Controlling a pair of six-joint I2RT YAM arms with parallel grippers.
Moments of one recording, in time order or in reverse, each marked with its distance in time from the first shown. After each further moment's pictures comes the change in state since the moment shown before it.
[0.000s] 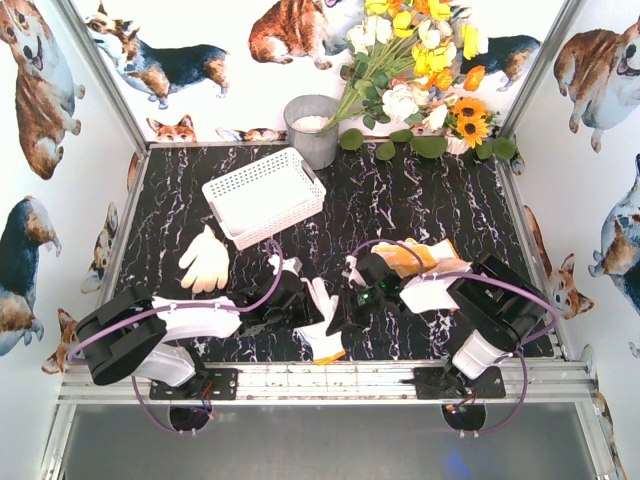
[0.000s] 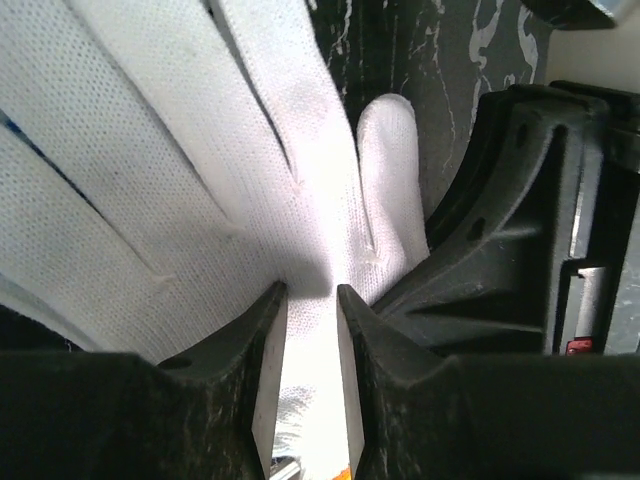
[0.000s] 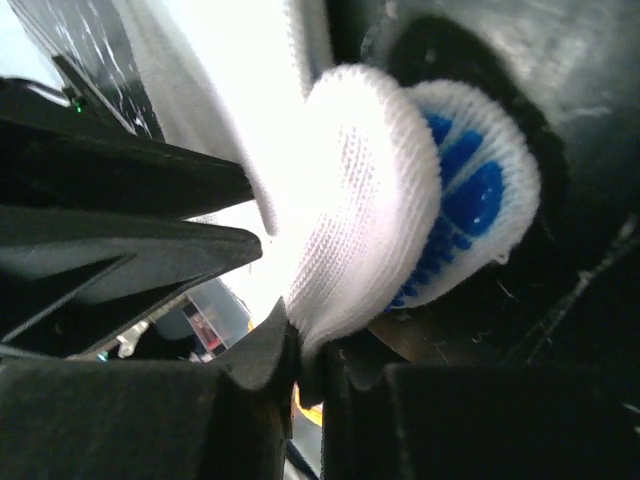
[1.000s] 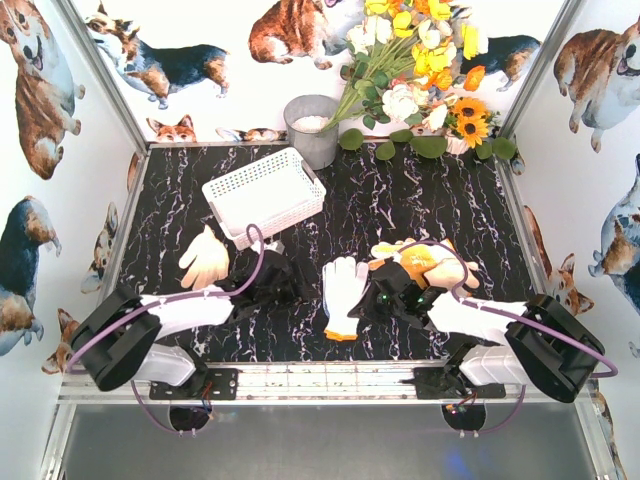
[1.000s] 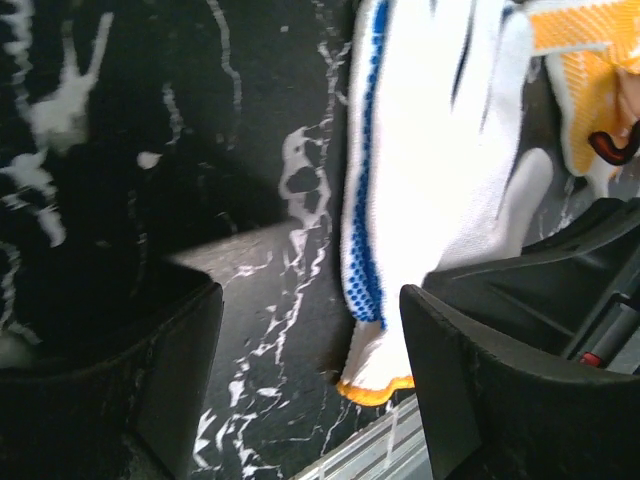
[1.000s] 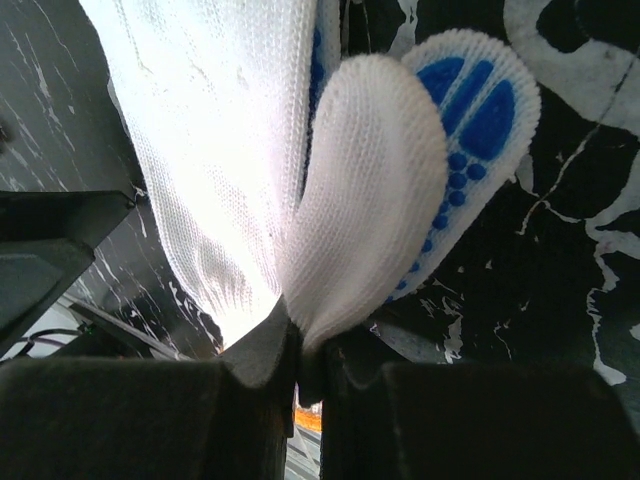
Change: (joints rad) left arm 0.197 -0.040 0.039 -0.092 0.056 0.026; right arm 0.016 -0.360 -0.124 -0.187 0.566 0.307
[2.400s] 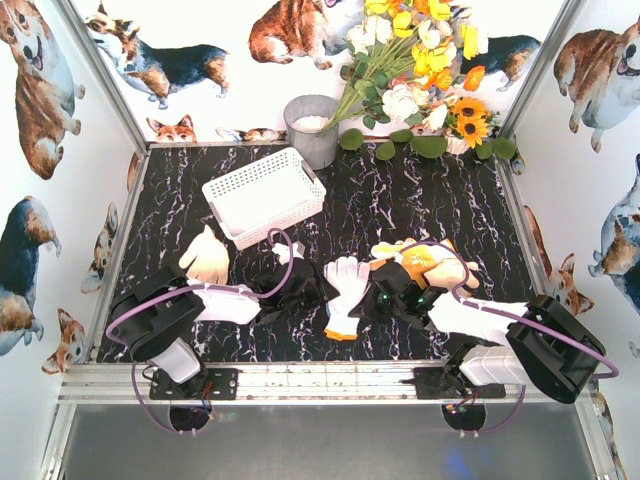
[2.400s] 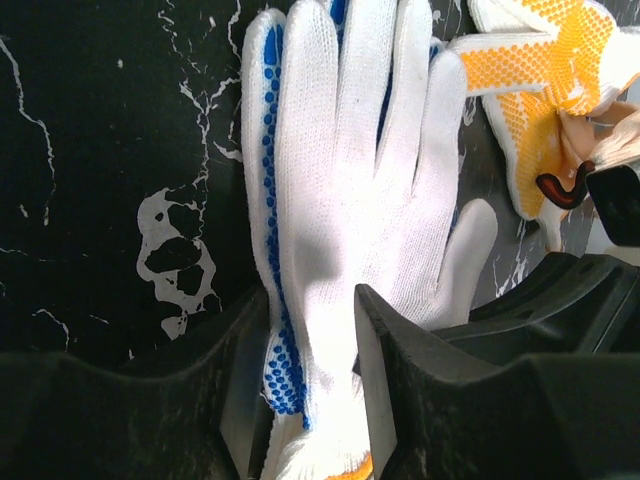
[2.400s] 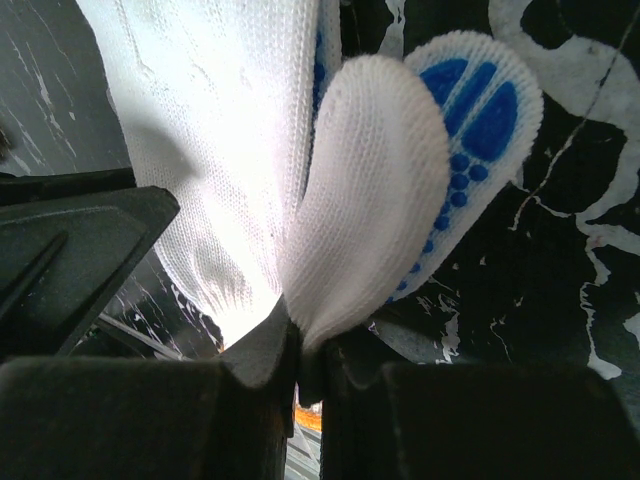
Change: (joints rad) left arm -0.151 0.258 0.068 0.301 -0.140 -0.130; right arm 0.000 -0.006 0.000 -0.009 0.006 0.022
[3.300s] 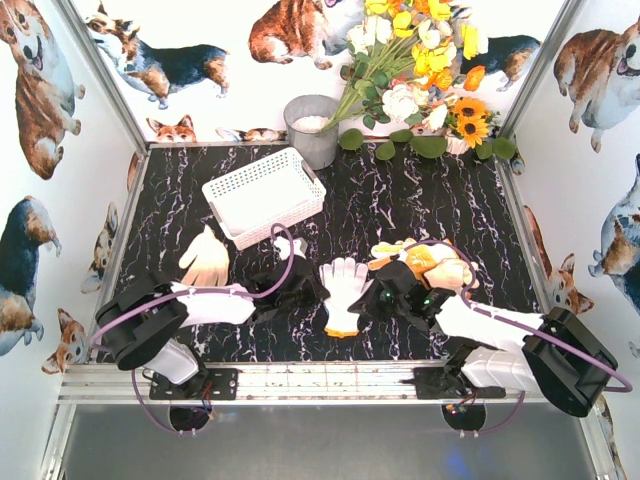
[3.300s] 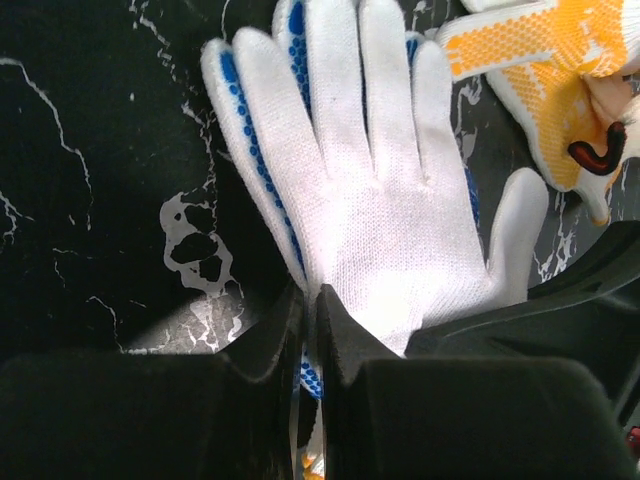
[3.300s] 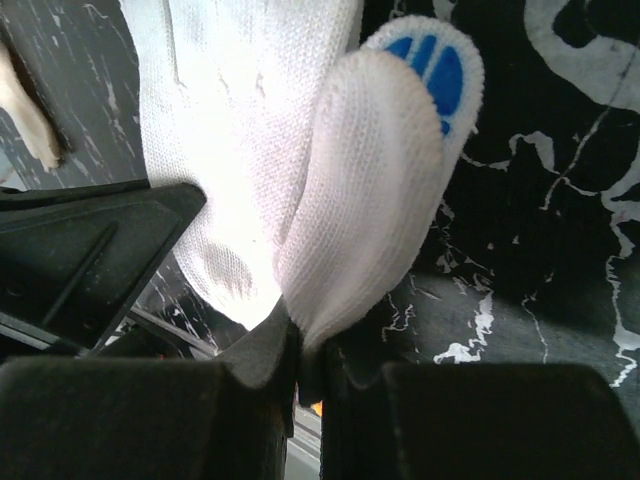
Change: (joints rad) left arm 0.000 -0.076 0.009 -0.092 -0.022 0.167; right arm 0.000 -0.090 -0.005 -0.021 0.014 0.035
